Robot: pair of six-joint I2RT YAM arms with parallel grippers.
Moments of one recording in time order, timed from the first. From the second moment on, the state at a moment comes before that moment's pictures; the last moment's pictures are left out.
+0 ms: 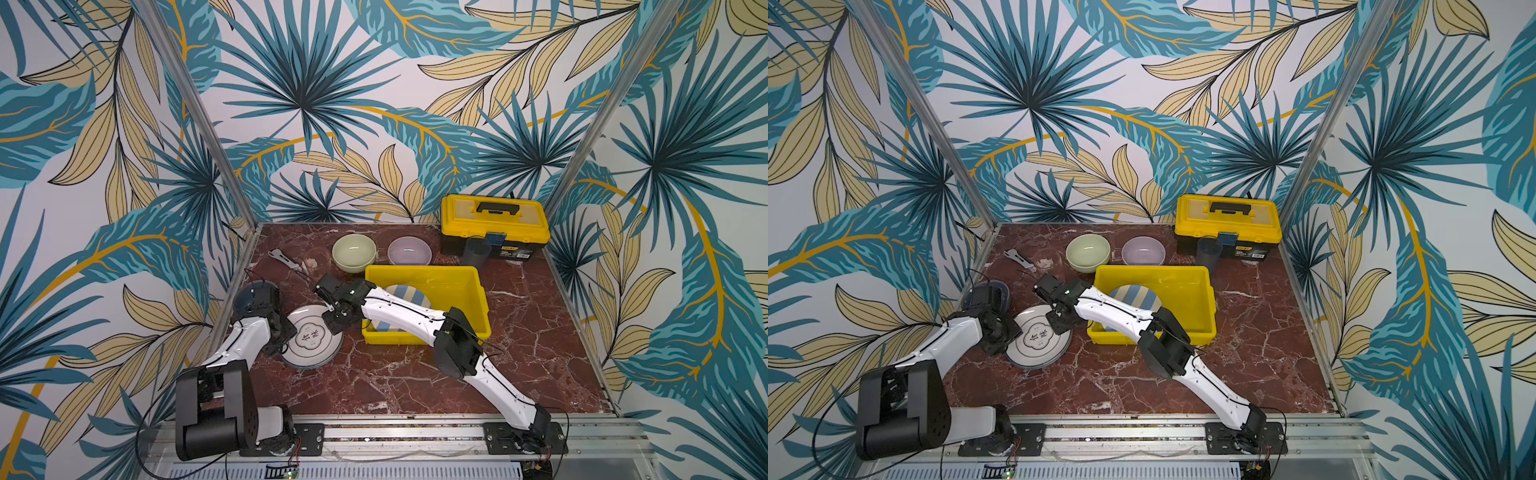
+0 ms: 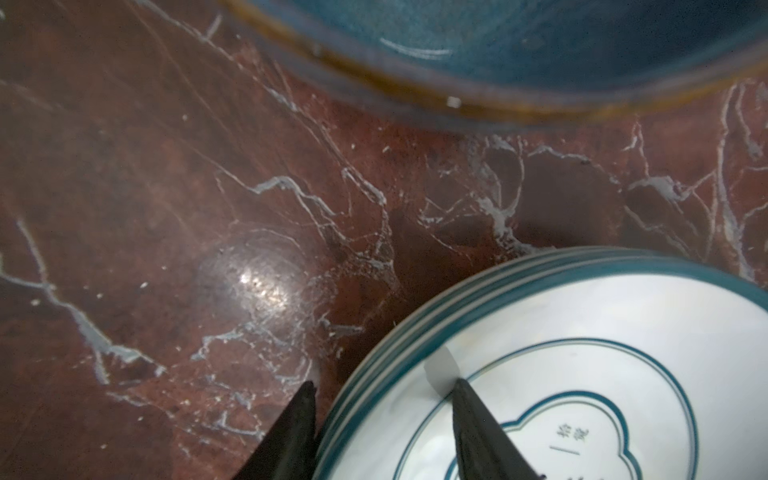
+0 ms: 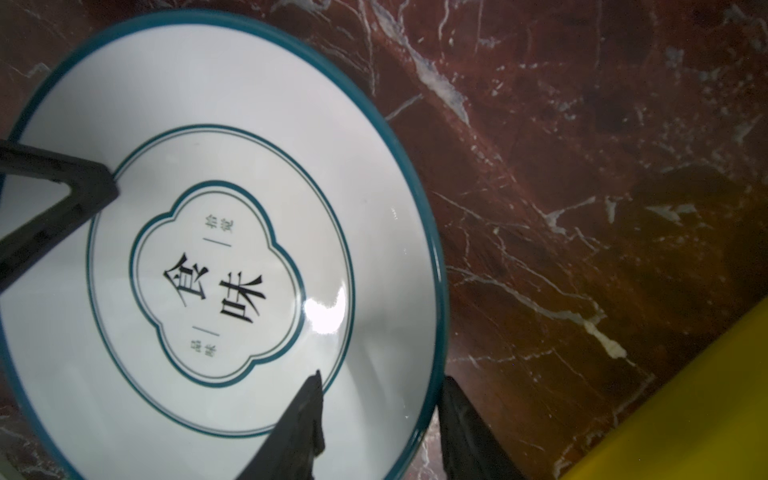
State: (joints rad) left arm 0.18 1.34 0.68 -0.62 -0.04 -0.67; right arm 1.01 2.53 2.37 -0.99 0.02 0.39
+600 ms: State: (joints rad) left arm 0.18 1.32 0.66 -0.58 -0.01 -0.66; right arm 0.99 2.35 2.22 -0.83 -0.13 0.47
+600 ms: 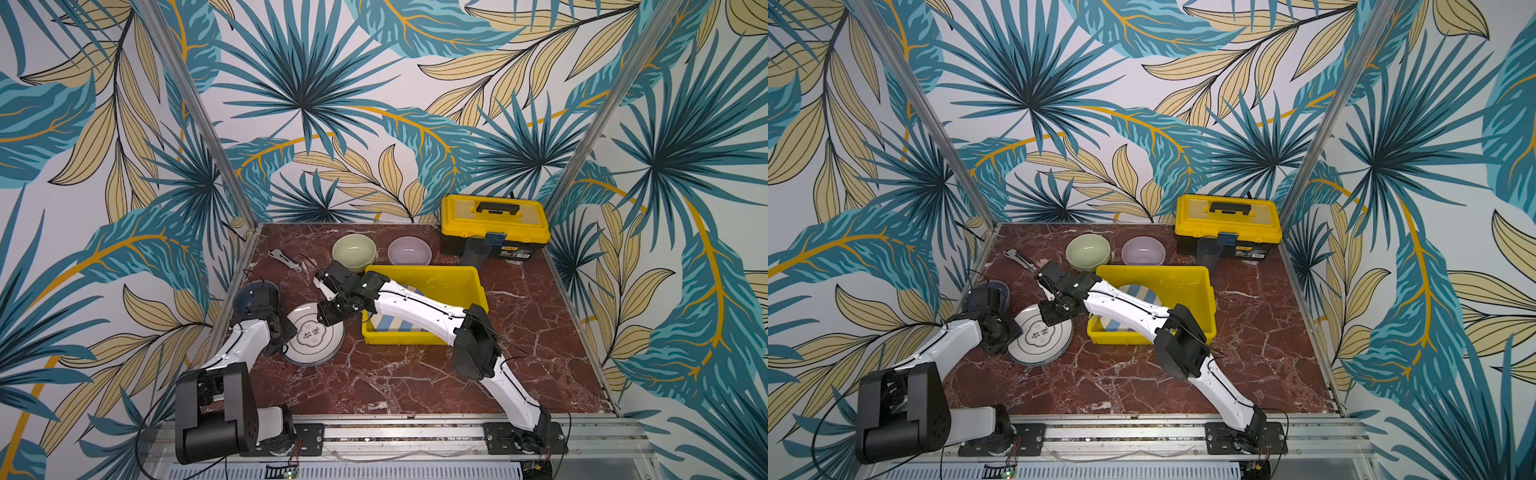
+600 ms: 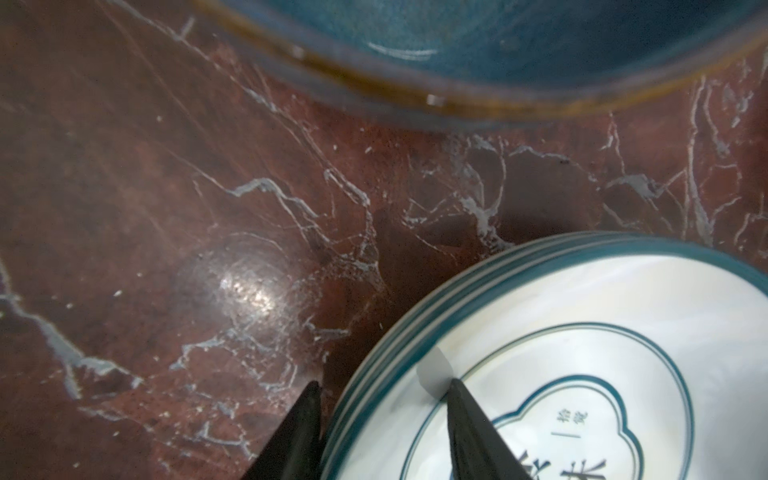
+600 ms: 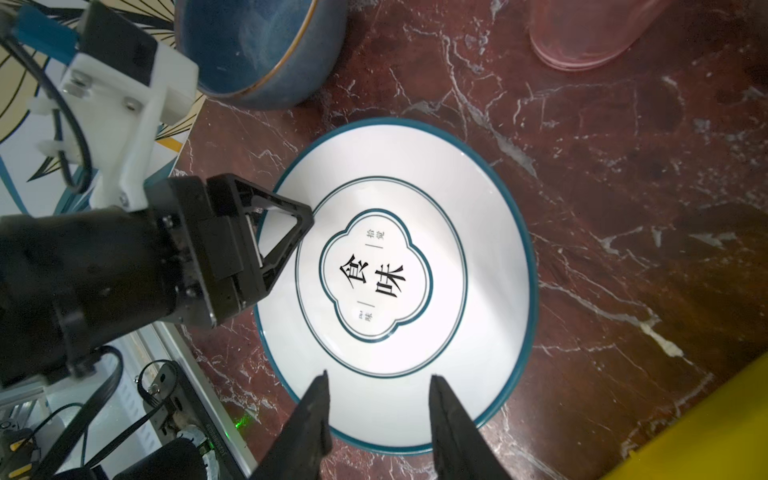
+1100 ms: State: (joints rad) left arm 0.18 1.32 0.66 -0.56 0.00 -0.66; right arm 0.98 2.52 2.38 -0.95 0.04 0.45
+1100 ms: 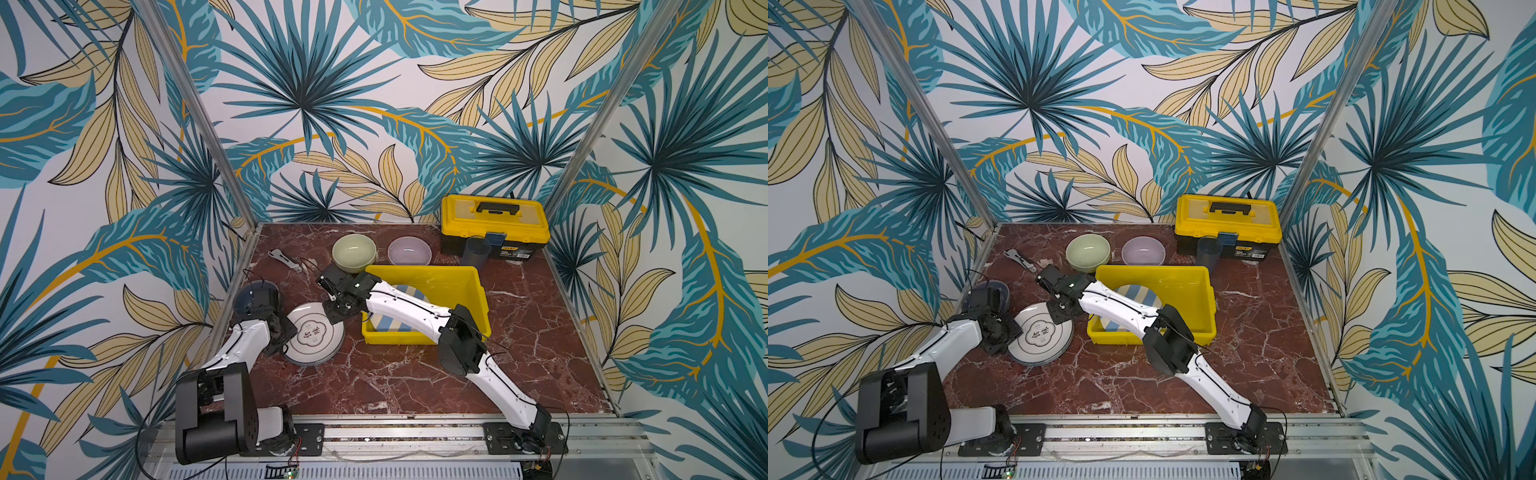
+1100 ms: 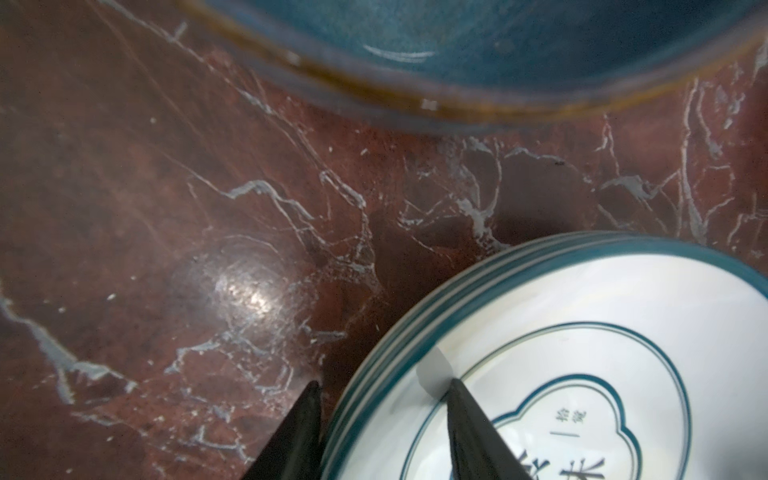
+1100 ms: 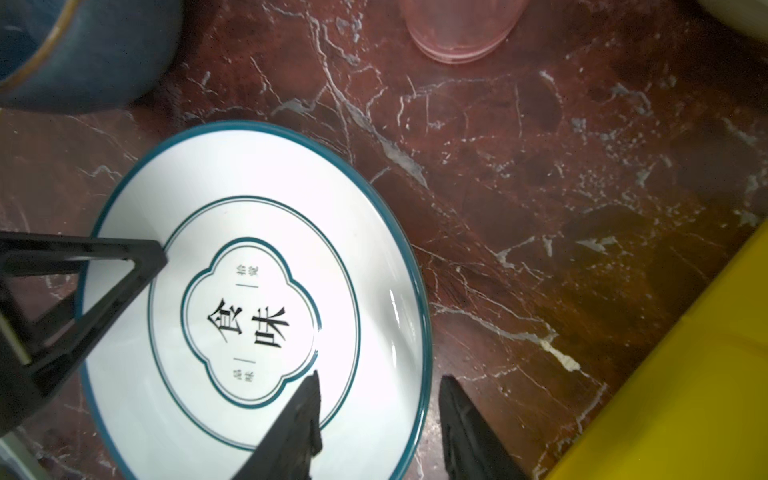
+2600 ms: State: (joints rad) left arm 0.19 1.33 0.66 -0.55 0.02 -0.65; right arm 0.93 2.51 2.32 -0.87 -0.12 0.54
